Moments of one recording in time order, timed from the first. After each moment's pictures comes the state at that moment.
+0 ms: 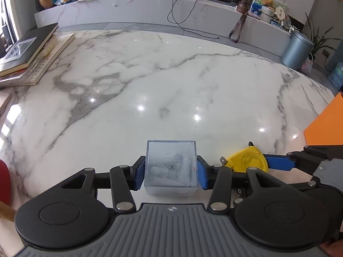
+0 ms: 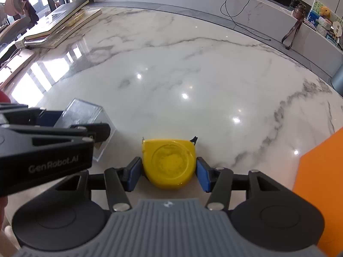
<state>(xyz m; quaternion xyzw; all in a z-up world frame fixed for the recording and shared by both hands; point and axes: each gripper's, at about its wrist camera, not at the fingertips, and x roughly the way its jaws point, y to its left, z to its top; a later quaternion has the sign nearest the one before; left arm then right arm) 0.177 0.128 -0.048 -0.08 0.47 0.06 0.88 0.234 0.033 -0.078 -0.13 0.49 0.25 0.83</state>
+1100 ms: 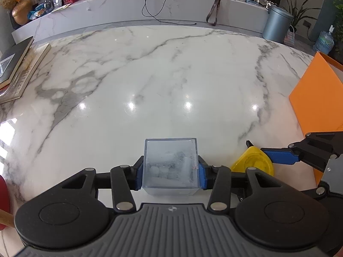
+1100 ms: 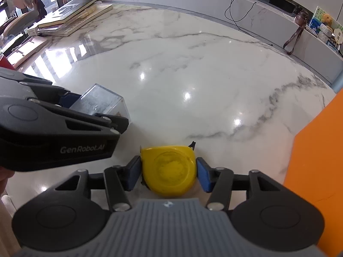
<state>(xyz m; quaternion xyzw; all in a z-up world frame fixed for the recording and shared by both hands) 0.168 0.102 -0.053 -0.01 0.49 0.00 0.87 0.193 0.014 -0.077 -0.14 0.47 0.26 0.83</state>
